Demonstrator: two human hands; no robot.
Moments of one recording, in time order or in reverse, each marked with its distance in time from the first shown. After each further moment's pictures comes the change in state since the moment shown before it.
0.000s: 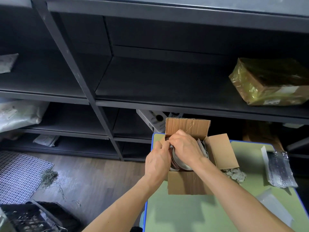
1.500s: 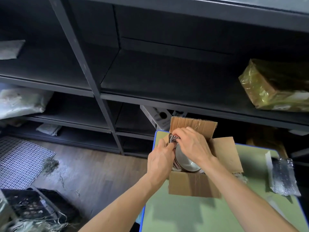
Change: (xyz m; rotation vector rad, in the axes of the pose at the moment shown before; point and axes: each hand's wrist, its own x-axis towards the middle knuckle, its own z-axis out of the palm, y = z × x) left_hand 0.003 0.003 0.001 0.017 -0.070 -0.055; right_hand 0.007 0.016 -0.002 0.002 0.101 -0.043
